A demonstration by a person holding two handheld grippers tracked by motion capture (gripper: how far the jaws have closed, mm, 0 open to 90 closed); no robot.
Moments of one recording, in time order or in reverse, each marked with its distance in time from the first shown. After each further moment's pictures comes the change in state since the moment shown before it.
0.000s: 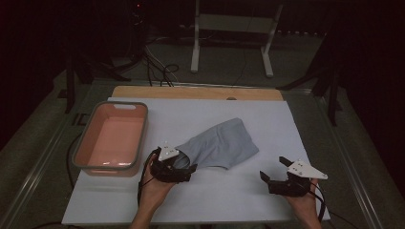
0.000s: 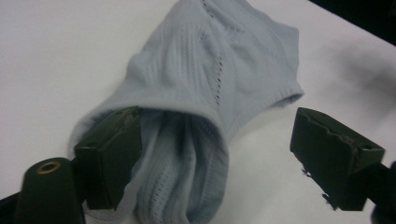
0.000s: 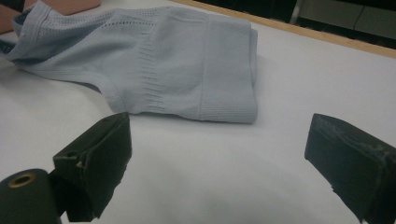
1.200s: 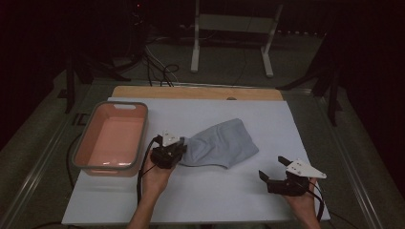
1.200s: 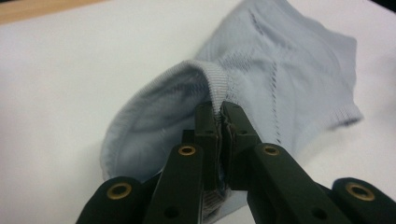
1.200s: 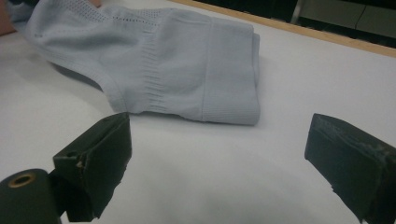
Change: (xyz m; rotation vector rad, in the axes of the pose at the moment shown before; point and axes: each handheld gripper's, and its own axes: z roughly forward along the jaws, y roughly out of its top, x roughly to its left) left arm 0.019 0.034 0.010 0.021 0.148 -0.013; right arm 0.001 0.001 0.004 -0.001 0.003 0.008
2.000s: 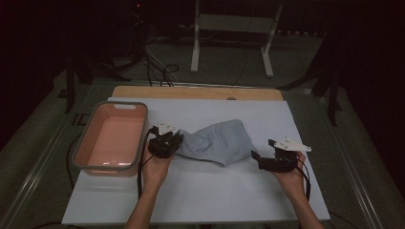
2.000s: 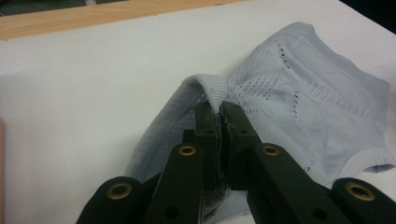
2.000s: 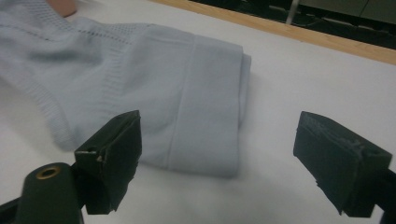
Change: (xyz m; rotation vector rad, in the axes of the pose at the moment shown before) left arm 0.017 0.014 0.005 -0.025 0.056 -0.072; right arm -0.019 0.037 0.051 0.054 -0.007 0.032
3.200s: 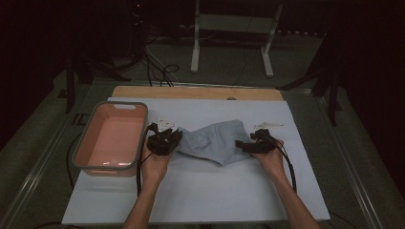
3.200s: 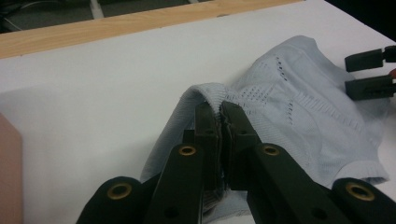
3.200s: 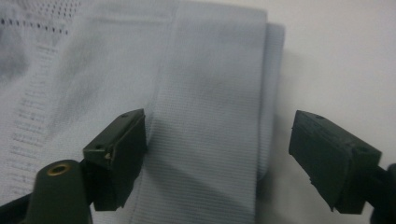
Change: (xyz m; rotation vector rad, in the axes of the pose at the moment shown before) left arm -0.001 0.010 -0.005 -0.015 0.014 0.012; right arm -0.018 0.011 0.095 0.205 0.109 0.146
